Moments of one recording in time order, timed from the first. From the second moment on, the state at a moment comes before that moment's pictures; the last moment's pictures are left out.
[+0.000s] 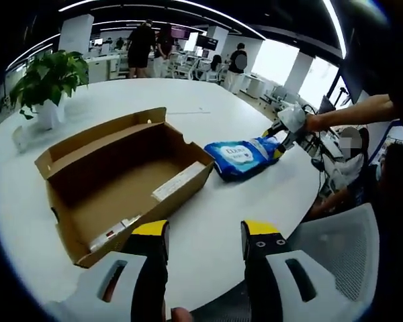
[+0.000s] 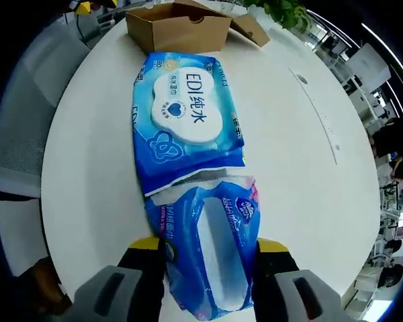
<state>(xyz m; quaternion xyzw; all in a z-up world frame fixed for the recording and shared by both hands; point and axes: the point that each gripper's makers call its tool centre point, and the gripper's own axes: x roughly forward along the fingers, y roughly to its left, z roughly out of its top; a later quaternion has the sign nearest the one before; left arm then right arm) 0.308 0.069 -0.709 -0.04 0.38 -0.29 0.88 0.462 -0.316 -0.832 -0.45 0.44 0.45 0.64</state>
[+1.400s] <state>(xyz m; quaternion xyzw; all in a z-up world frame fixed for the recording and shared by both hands) 0.303 0.105 -0.694 -0.07 0.33 -0.33 0.88 0.444 -0.225 -0.726 -0.21 0.38 0.34 0.83</state>
